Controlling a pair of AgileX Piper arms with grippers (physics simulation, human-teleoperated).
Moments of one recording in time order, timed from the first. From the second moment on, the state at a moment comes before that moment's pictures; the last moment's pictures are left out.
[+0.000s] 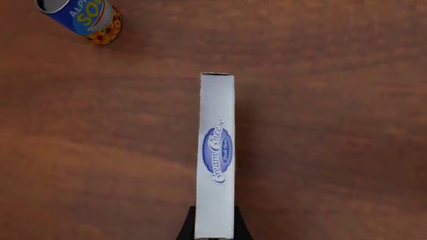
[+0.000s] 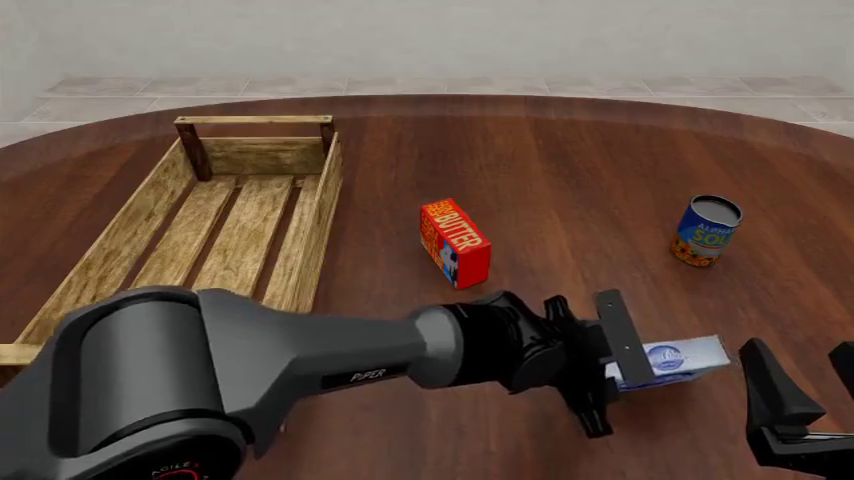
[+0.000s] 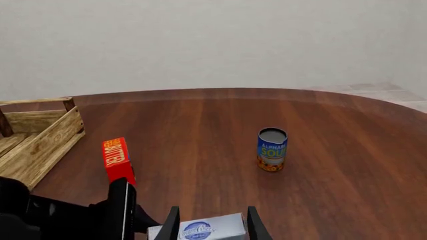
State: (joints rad) left arm -1.07 2.19 -1.56 0.27 0.44; right arm -0.01 0.10 0.00 -0.05 0.05
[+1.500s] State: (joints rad) left arm -0.92 1.68 -1.19 0.18 0.24; right arm 0.00 0.09 0.00 -0.05 0.03
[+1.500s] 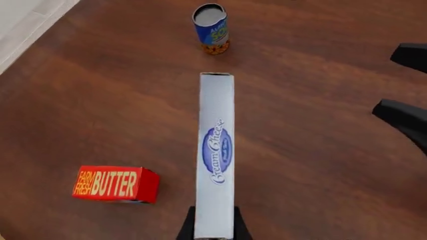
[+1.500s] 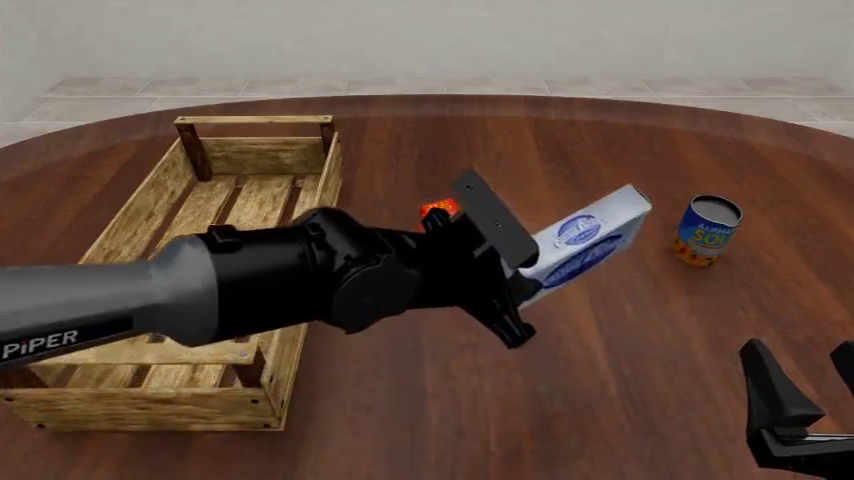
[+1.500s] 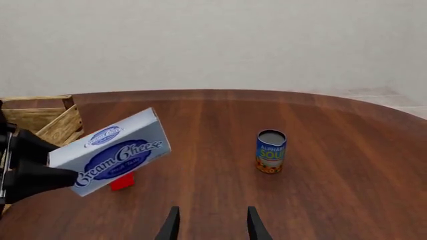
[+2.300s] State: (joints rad) left arm -0.74 1.52 -1.09 0.24 0.21; right arm 0.00 0.09 0.00 -0.04 0.02
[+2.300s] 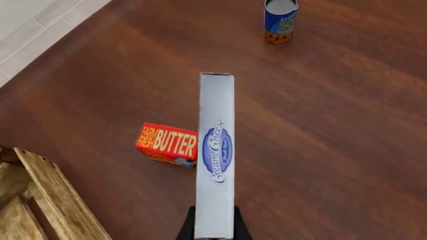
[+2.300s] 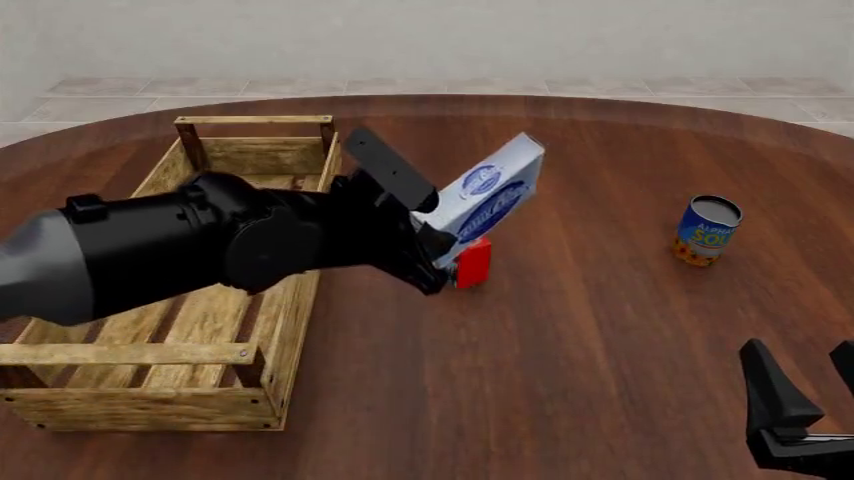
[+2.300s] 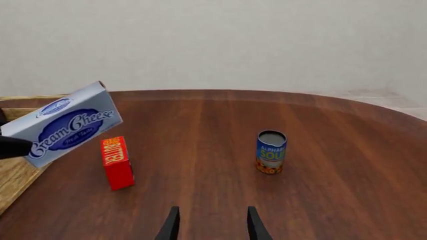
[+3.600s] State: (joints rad) left arm -0.41 1.39 -0.99 0.25 0.20; right arm 0.00 0.09 0.00 -0.04 0.02
